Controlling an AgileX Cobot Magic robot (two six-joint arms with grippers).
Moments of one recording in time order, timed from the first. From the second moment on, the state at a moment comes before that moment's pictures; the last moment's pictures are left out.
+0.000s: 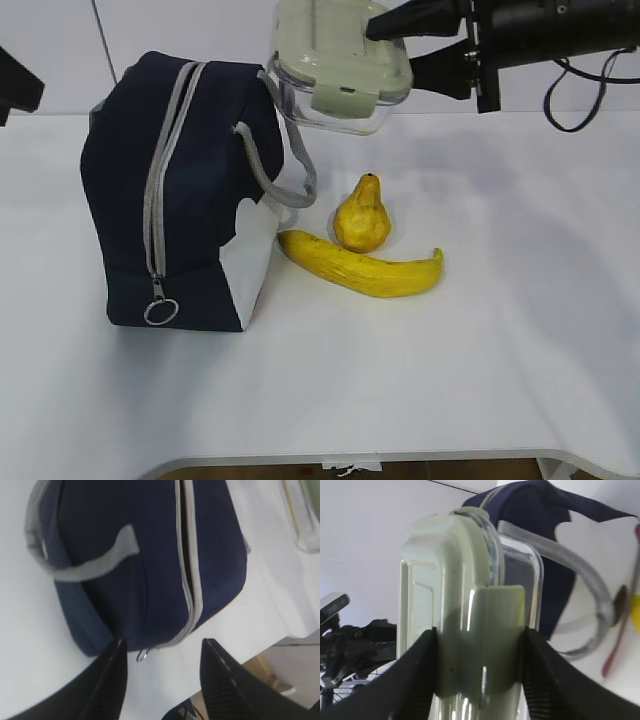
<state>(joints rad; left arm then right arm) 0.01 1.38 -1.27 -0.70 1.13 0.42 0.02 1.87 -1.49 1.41 1.15 -0.55</state>
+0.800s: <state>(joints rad) 0.01 1.81 -1.48 -0.89 1.17 0.53 0.26 1.87 -1.48 1.66 0.83 -0.66</state>
